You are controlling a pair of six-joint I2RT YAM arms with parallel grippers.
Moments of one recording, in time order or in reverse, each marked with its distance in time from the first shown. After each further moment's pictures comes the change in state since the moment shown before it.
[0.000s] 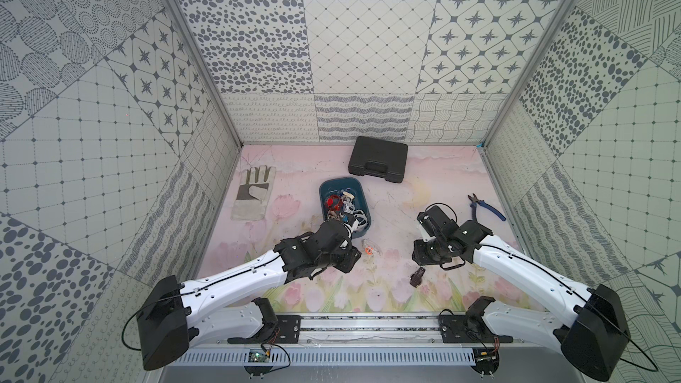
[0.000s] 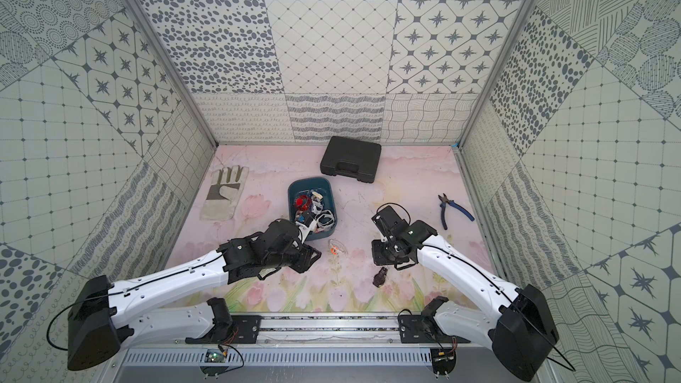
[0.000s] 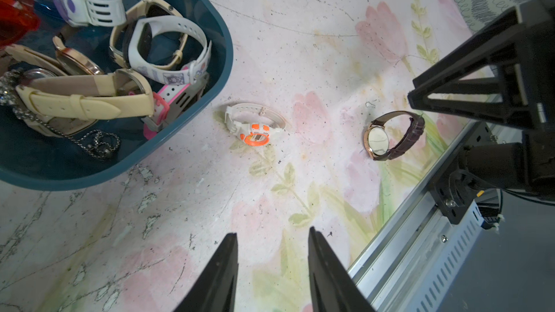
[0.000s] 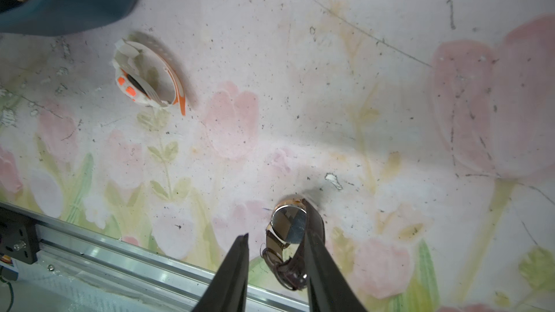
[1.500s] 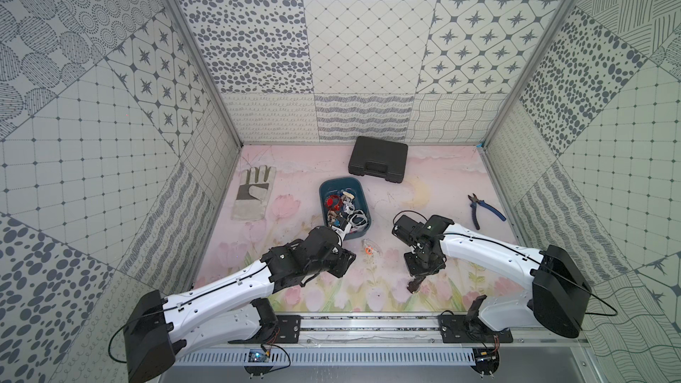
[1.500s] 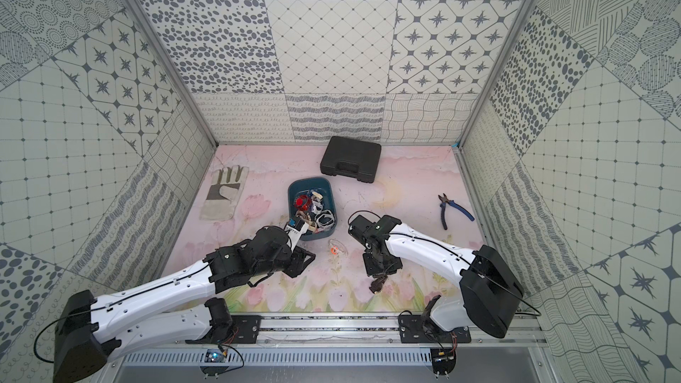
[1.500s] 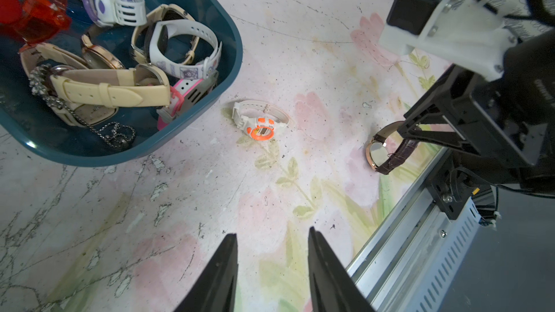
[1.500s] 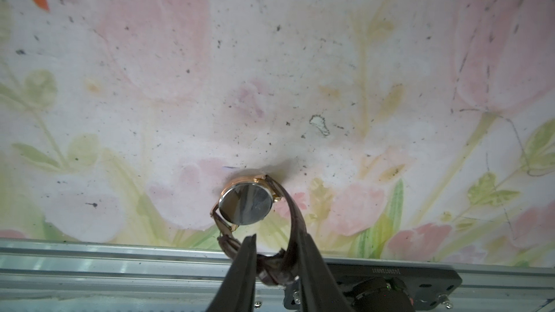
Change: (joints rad) left arm 0.000 -0.129 -0.085 0.016 -0.019 0.000; right arm 0.161 0.259 0.110 -0.198 0.100 0.065
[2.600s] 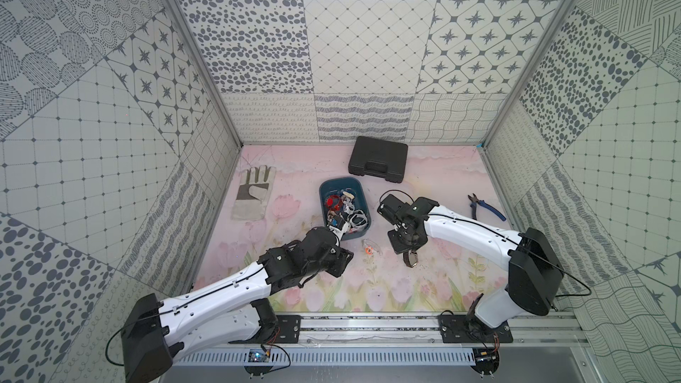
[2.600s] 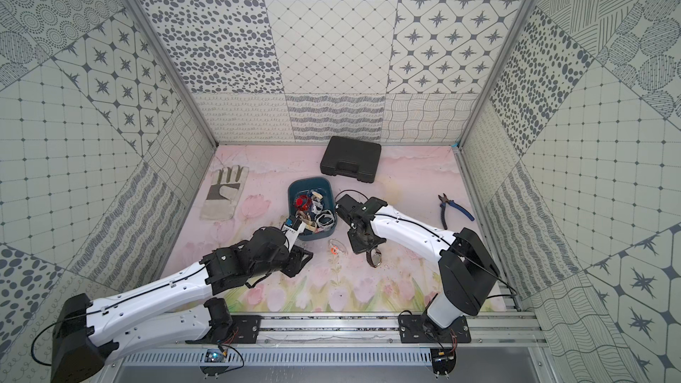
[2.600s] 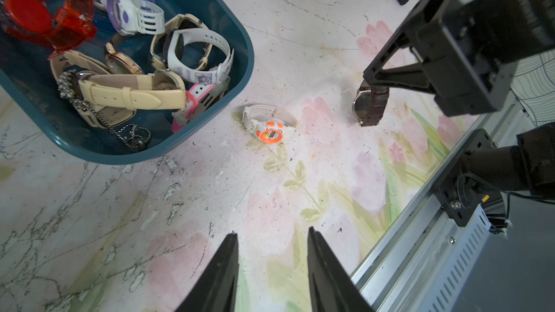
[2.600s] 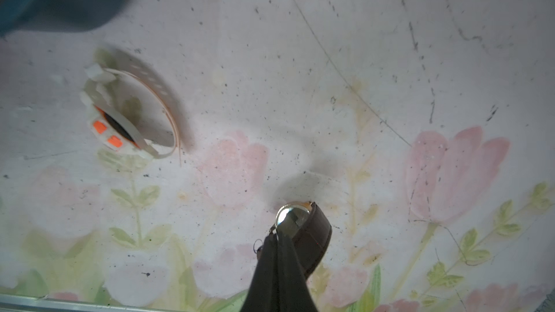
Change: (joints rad) left arm 0.002 -0.043 -0.010 -0.016 -0.041 0.003; right arm -0.035 0.175 0.288 0.066 0.138 -0.162
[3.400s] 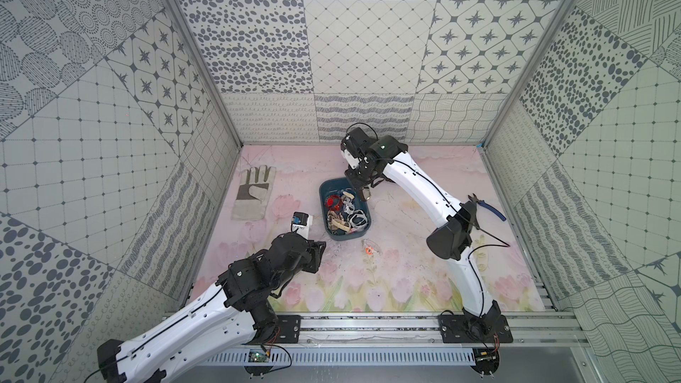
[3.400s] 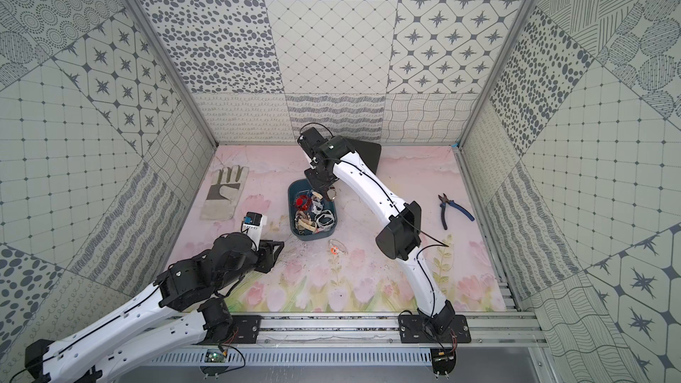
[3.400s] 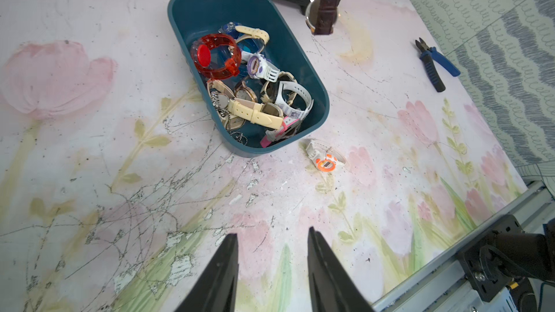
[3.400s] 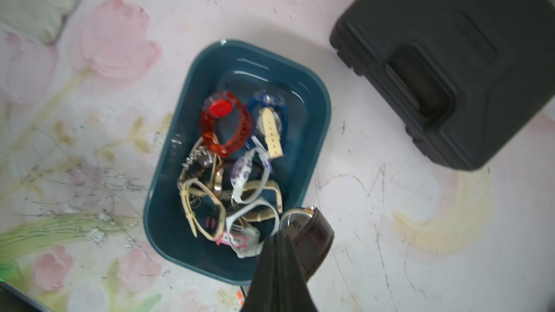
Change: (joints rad) left arm 0.063 -0.323 0.024 -0.265 -0.232 -0.119; right arm -0.041 0.768 1.461 -0.327 -0.100 -0.322
